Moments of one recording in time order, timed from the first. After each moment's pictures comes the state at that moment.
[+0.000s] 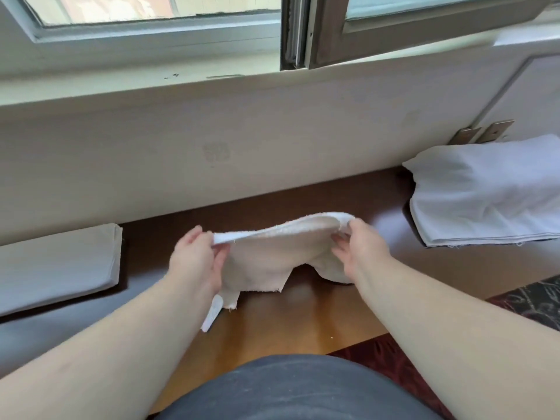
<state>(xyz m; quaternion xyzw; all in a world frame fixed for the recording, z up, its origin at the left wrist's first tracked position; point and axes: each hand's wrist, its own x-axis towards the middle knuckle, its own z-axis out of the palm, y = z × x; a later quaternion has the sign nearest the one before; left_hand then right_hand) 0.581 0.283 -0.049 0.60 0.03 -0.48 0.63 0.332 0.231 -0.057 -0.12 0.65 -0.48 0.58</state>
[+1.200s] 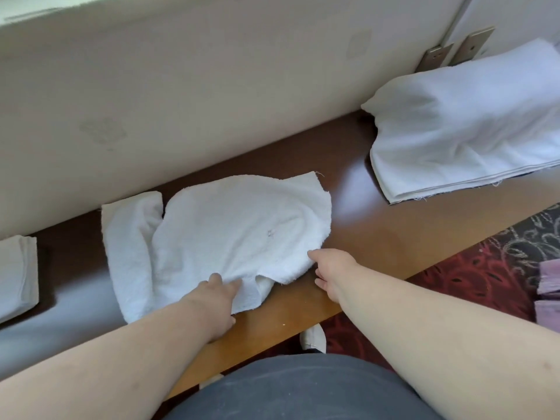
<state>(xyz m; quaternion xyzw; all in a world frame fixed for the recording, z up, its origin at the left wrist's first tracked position) 0.475 0.298 -0.158 0.59 -0.67 -0.27 -0.35 0.237 0.251 -0.177 -0.09 0.74 -0.22 0.63</state>
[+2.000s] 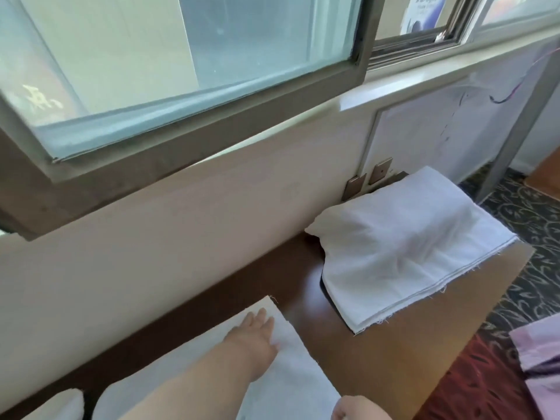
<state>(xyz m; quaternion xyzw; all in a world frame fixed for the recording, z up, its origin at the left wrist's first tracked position) 0.327 0.070 -0.184 0.50 -0.79 -0.24 -0.26 0.122 0.212 -0.166 -0.40 0.76 0.02 0.52</state>
